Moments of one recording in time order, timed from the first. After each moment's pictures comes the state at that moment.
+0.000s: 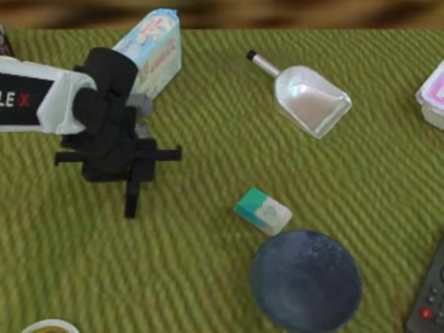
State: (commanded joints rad) left arm -0.34 1.97 1.17 -0.43 0.05 -0.26; right arm 0.00 0.00 0.00 0.00 0.00 0.00
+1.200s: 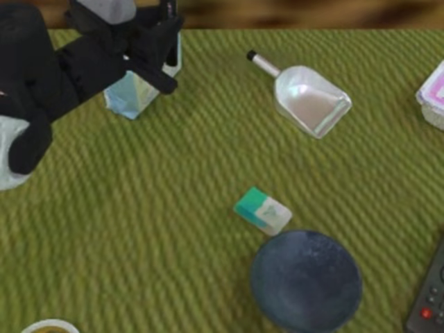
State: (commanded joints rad) left arm -0.29 1.64 0.82 0.82 0.51 0.02; right arm 0.00 0.00 0.00 0.00 0.00 0.00
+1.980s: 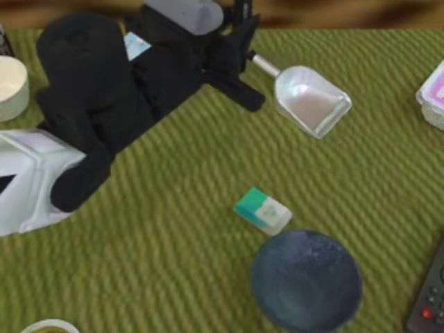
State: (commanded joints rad) left arm -0.61 1.50 0.81 0.73 0.17 0.03; right arm 0.00 0.00 0.00 0.00 0.00 0.00
